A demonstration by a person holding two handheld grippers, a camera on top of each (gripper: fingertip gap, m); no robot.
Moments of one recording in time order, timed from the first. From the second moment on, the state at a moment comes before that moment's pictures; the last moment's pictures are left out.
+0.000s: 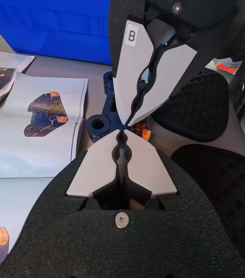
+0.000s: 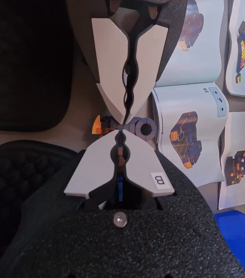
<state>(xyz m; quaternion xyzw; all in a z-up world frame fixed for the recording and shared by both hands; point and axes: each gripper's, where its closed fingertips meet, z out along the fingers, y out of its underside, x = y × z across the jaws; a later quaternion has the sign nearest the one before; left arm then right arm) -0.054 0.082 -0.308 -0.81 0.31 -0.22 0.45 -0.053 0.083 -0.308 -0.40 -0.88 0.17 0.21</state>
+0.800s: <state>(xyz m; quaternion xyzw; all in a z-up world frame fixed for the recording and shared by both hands) -0.079 0.074 -0.305 -0.82 0.27 -0.26 0.44 -0.061 0.078 -0.306 -0.44 -0.86 0.19 0.18</state>
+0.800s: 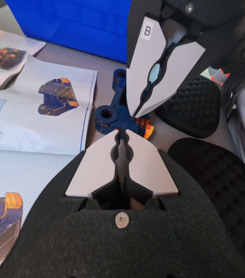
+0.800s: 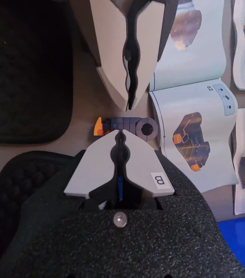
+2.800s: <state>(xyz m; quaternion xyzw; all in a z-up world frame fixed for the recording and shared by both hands) -0.060 0.054 -0.321 -0.82 0.34 -0.26 0.38 -0.009 0.153 -0.215 -0.51 -0.44 0.42 0.61</state>
